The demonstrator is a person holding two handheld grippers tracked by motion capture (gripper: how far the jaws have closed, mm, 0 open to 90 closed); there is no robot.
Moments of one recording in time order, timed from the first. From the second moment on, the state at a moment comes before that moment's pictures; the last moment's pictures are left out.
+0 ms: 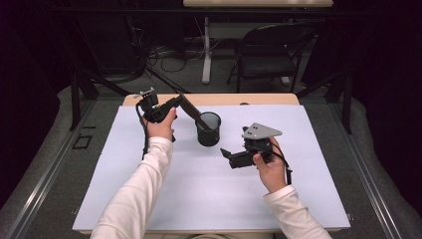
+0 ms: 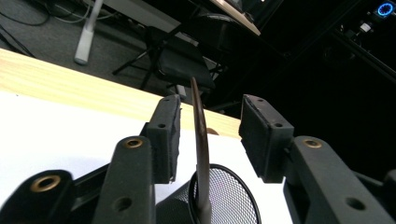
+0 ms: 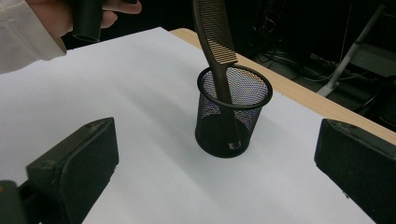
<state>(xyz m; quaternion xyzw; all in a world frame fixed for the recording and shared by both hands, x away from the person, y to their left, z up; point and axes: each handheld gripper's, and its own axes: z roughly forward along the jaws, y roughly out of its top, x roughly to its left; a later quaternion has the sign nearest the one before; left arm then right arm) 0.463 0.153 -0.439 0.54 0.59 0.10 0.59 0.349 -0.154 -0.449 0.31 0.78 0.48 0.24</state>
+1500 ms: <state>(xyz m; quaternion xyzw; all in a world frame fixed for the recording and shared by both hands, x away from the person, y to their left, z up) 0.443 0.177 -0.420 0.55 0.56 0.14 0.60 0.349 -0.155 -0.449 0.31 0.78 0.48 0.24</state>
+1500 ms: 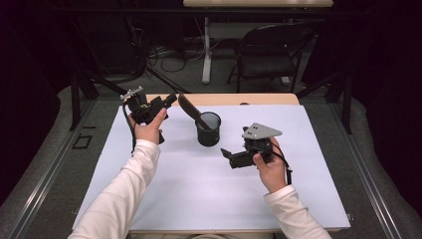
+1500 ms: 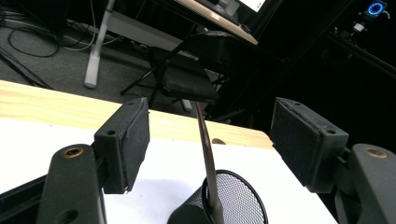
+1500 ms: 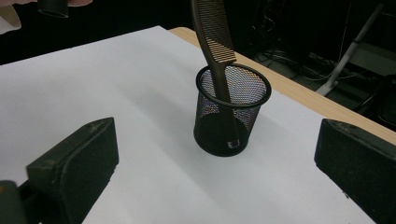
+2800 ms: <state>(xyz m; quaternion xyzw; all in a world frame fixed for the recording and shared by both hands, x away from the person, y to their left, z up) 0.408 0.191 -0.404 0.65 0.48 0.16 0.56 0.349 -0.155 -0.448 0.31 0.78 0.49 0.24</state>
